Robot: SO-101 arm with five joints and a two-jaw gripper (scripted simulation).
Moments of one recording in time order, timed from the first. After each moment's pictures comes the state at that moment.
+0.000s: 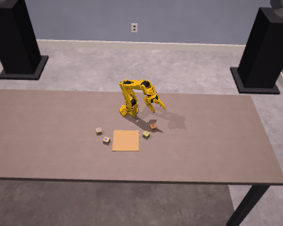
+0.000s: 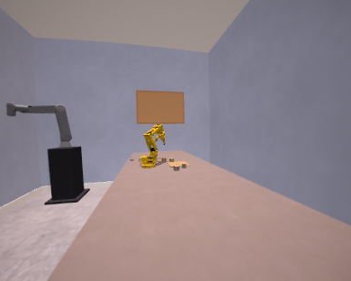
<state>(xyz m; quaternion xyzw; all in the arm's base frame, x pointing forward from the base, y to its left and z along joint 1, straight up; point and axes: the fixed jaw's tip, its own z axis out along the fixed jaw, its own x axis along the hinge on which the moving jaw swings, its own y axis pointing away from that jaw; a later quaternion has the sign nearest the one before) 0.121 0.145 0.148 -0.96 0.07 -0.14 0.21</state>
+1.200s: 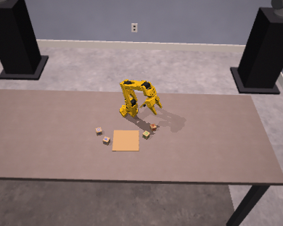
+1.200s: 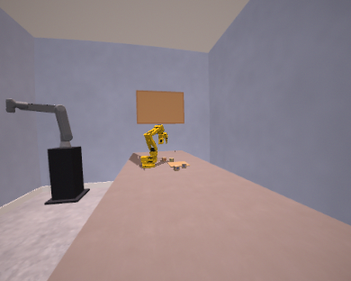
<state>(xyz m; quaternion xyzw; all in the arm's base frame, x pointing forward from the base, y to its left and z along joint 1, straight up) 0.135 0.150 0.149 -0.84 -0.48 -0.24 0.09</state>
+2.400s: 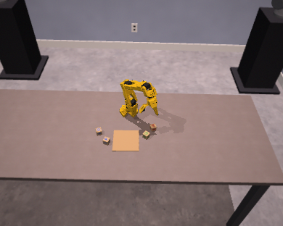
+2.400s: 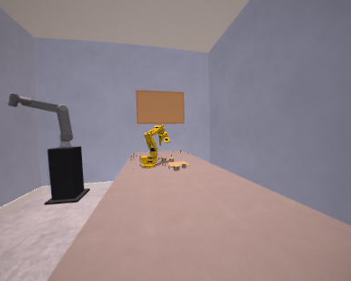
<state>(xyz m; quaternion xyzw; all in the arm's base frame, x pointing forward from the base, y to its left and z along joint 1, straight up) 0.140 0.155 0.150 -0.62 -0.74 -0.25 0.00</state>
